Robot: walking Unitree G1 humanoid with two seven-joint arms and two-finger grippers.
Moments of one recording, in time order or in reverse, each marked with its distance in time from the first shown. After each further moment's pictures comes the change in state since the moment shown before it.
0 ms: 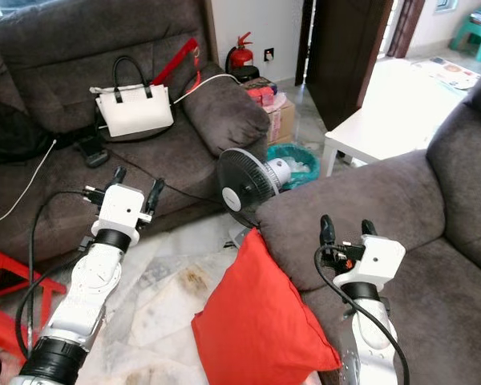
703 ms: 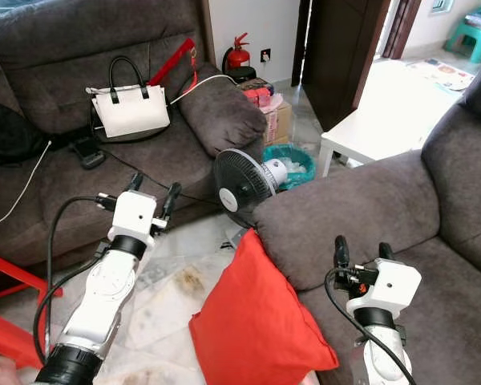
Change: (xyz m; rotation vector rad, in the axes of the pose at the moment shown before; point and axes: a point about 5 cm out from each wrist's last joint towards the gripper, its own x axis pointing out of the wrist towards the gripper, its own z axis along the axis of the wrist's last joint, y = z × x) left arm -0.001 -0.040 0.008 -0.122 -0.032 -0.119; right arm -0.040 -0.026 0.001 -0.074 0.001 -0.124
